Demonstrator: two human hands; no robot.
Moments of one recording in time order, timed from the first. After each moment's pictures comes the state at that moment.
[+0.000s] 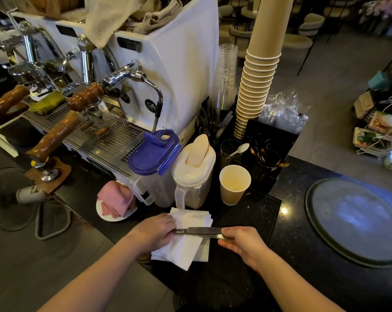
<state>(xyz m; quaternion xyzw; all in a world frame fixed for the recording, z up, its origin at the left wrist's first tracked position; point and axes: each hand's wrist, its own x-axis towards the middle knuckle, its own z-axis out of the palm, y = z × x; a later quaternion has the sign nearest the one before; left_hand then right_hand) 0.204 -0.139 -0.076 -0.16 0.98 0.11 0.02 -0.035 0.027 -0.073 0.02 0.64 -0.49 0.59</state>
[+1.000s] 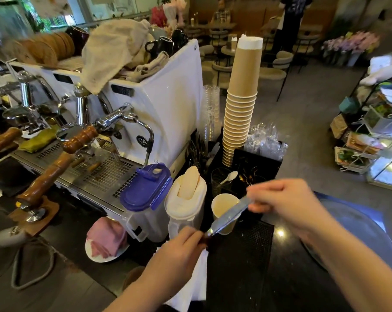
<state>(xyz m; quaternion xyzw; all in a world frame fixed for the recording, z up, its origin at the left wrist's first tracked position) 0.137 -0.070 0.054 -0.17 0.95 0.16 -0.22 -0.102 0.020 0.145 -0.24 0.68 -0.57 0.39</state>
